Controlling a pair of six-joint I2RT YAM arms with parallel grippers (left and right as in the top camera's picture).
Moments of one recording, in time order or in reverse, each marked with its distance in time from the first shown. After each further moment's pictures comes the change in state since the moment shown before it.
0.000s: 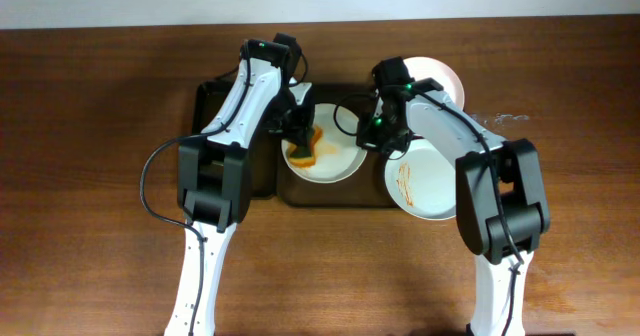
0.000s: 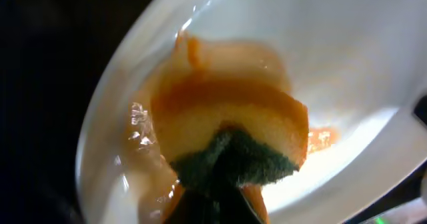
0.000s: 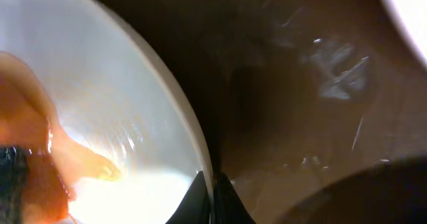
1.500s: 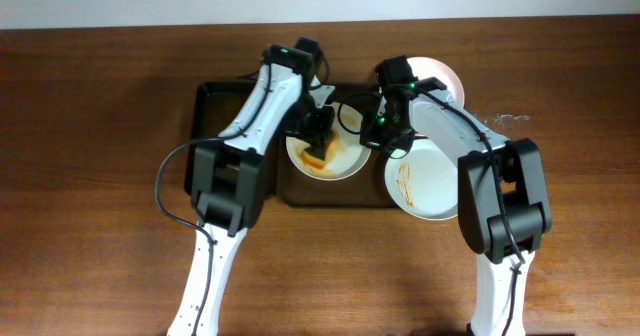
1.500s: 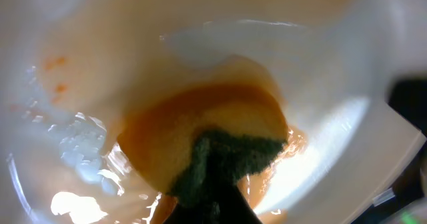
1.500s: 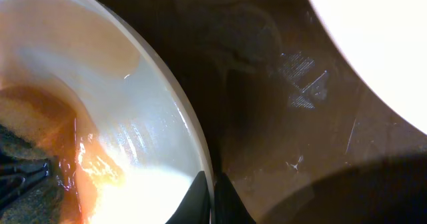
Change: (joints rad) left arm -0.087 0.011 0.008 0.101 -0.015 0.055; right arm -0.010 0.000 0.001 0.001 0.024 -0.003
